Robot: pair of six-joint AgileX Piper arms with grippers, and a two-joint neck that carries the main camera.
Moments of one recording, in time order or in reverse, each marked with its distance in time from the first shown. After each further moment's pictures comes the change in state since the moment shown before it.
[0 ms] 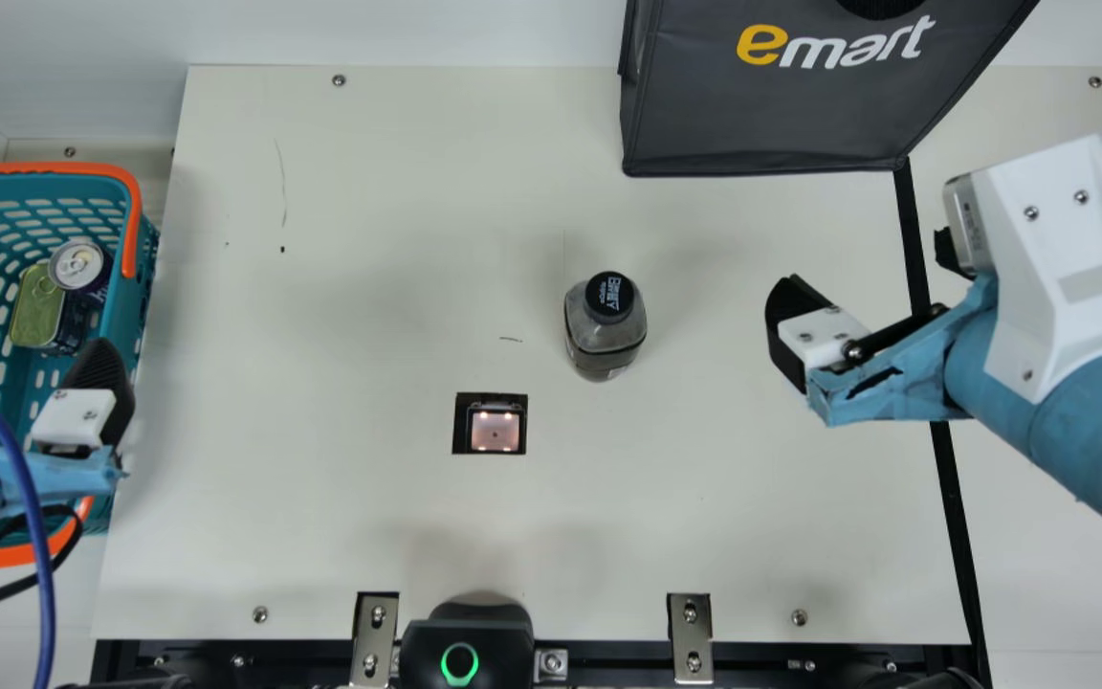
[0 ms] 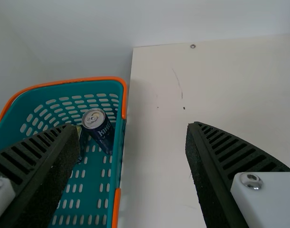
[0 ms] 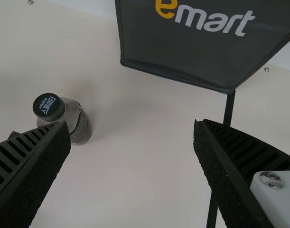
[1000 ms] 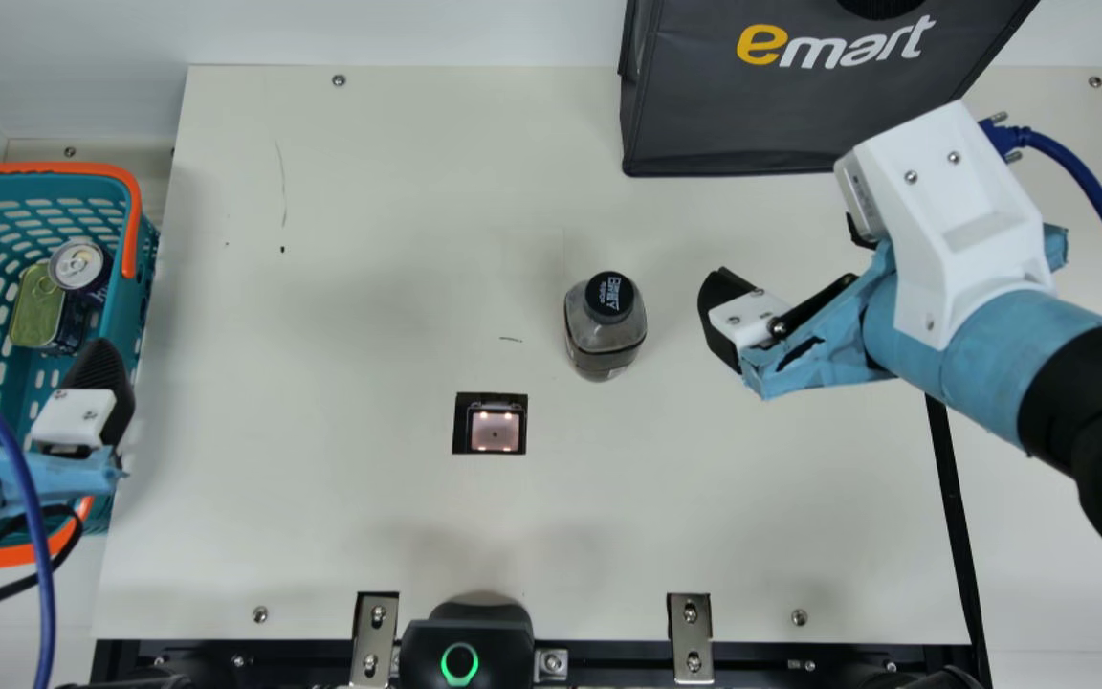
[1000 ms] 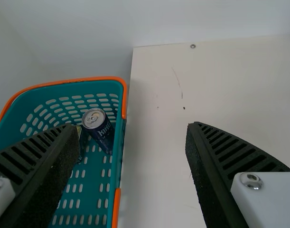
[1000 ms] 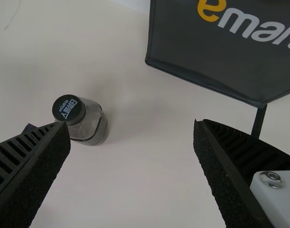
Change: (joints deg) left arm 0.0 0.0 0.0 0.0 0.0 0.0; right arm 2.2 6.3 -0.7 4.7 -2.8 -4.9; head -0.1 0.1
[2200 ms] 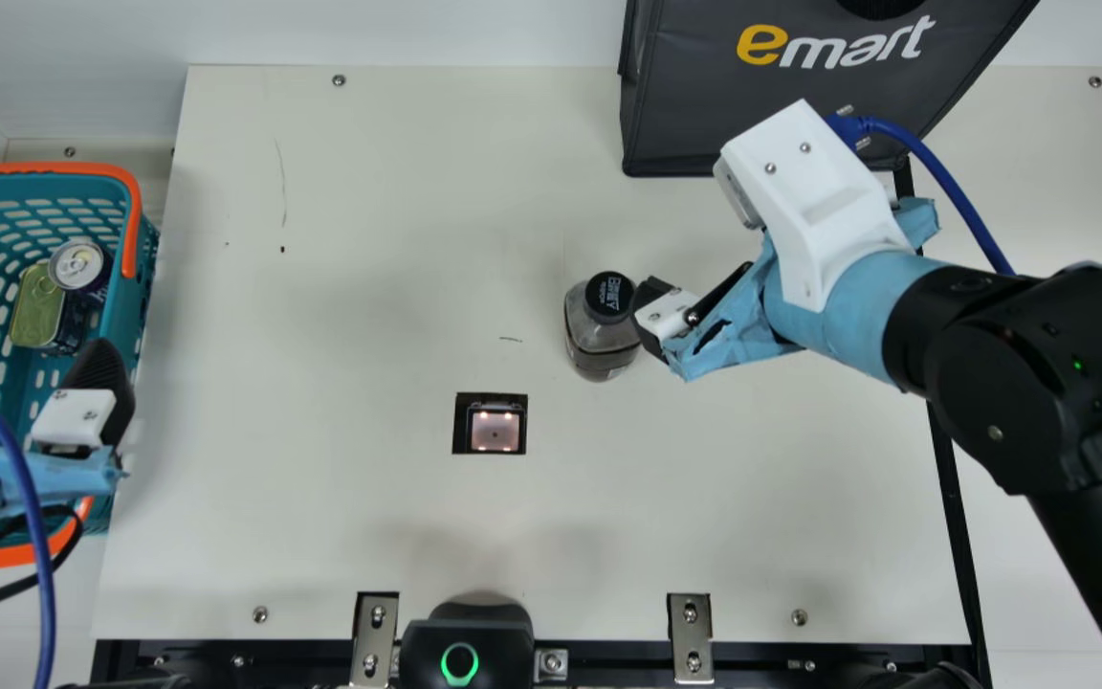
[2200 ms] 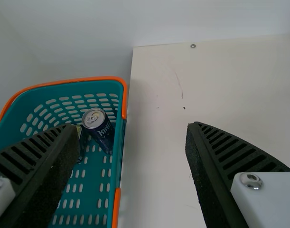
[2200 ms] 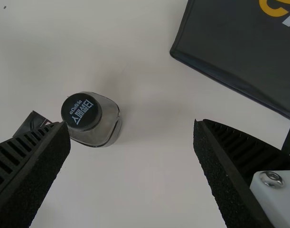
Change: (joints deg) left arm 0.0 0.0 0.0 0.1 0.0 0.0; right arm 4.6 8.1 0.5 0.6 -3.0 -2.1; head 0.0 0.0
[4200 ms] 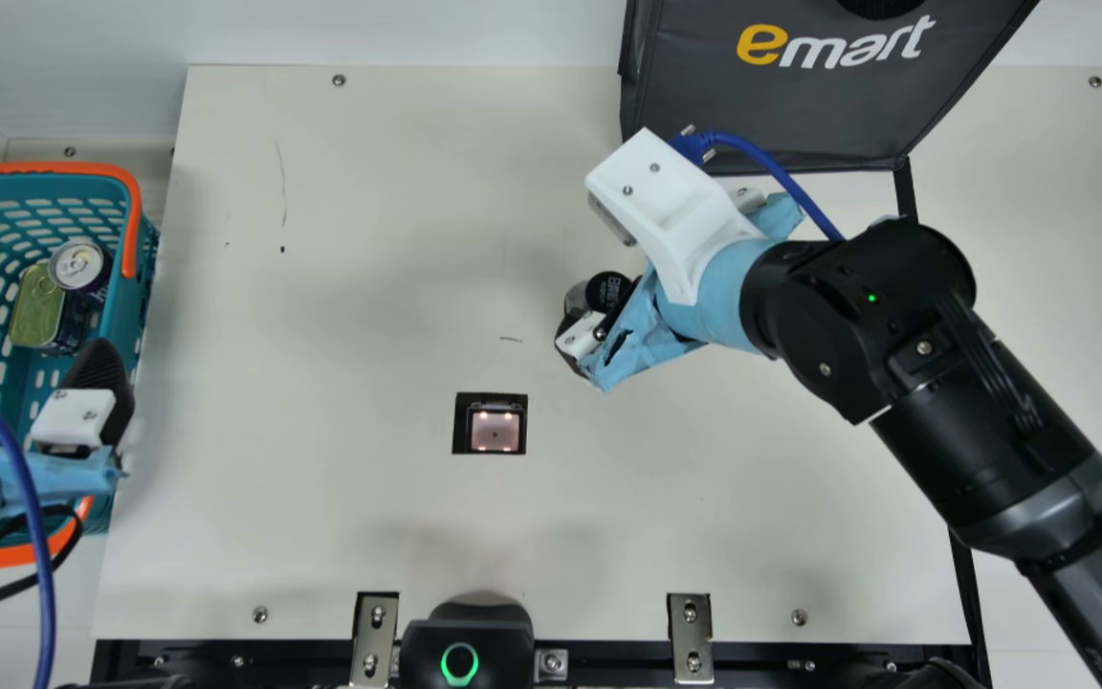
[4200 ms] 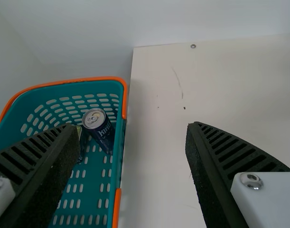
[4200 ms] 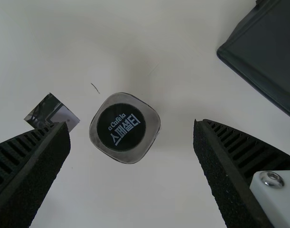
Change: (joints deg) left arm 0.0 0.0 0.0 0.0 0.0 0.0; right arm 7.0 9.2 -1.9 0.7 -1.0 -3.4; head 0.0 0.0
